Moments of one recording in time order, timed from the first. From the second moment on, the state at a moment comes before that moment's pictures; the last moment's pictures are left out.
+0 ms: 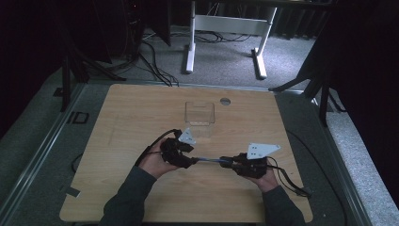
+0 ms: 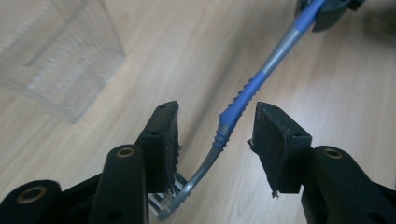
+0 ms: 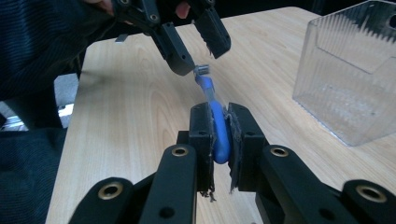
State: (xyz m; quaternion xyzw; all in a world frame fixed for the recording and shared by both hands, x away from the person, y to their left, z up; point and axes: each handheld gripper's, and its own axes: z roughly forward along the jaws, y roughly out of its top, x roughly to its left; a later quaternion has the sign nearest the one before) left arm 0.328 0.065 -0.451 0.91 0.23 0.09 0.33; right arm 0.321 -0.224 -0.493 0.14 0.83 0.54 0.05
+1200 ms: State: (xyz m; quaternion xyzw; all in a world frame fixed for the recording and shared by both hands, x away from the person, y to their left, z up) left arm 0.303 0.068 -0.464 0.83 0.34 0.11 0.43; right arm 0.319 -0.229 -0.483 0.18 0.80 0.56 0.12
